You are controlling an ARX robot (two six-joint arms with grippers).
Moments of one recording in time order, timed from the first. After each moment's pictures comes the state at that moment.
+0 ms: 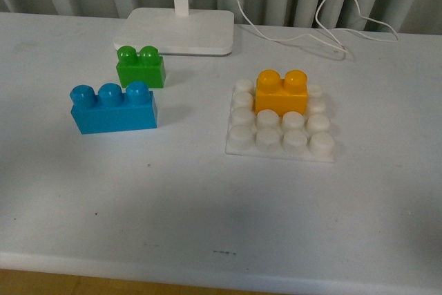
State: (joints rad) left arm -0.35 0.88 0.42 0.33 -0.24 0.79; right arm 0.00 0.00 0.01 0.00 0.00 0.00
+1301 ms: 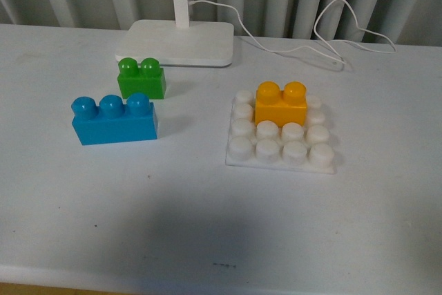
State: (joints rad) left arm 0.00 0.25 0.01 0.26 0.00 0.00; right arm 0.00 0.00 0.01 0.00 0.00 0.00
